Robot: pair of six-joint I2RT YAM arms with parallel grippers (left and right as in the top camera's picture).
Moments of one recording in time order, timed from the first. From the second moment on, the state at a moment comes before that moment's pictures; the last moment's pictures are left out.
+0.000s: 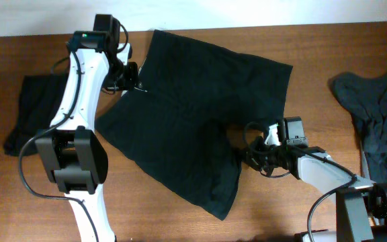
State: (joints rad) left arm -0.09 2.20 2.06 -1.25 0.08 -0.07; right arm 0.09 1.54 0.58 -0.18 -0.66 0.83
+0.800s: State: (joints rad) left arm -0.11 2.20 1.69 -0.84 0.10 -0.08; right arm 0.09 1.54 0.58 -0.17 -0.66 0.82
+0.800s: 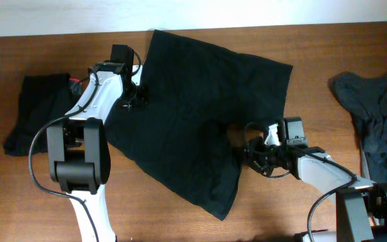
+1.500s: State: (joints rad) left arm -0.11 2.20 1.69 -0.83 0.08 -0.07; right arm 0.09 1.54 0.58 -0.22 -0.62 0.77
